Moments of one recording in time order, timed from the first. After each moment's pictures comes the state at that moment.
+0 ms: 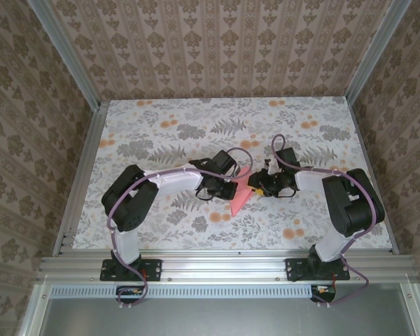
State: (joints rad) left arm -0.90 1.88 1.19 -0.44 0.24 -0.43; right arm 0.23 1.67 0.73 -0.11 -0.66 0.72
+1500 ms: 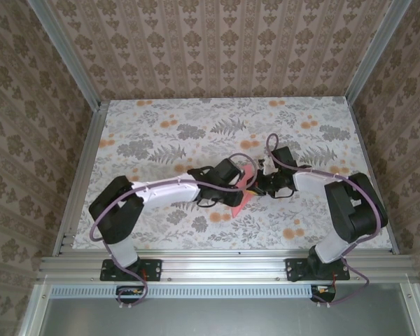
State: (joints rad) left arm -1.04 1.73 1.12 -0.41 0.08 -0.47; right arm 0.30 1.60 0.74 -0.19 -0.67 0.69
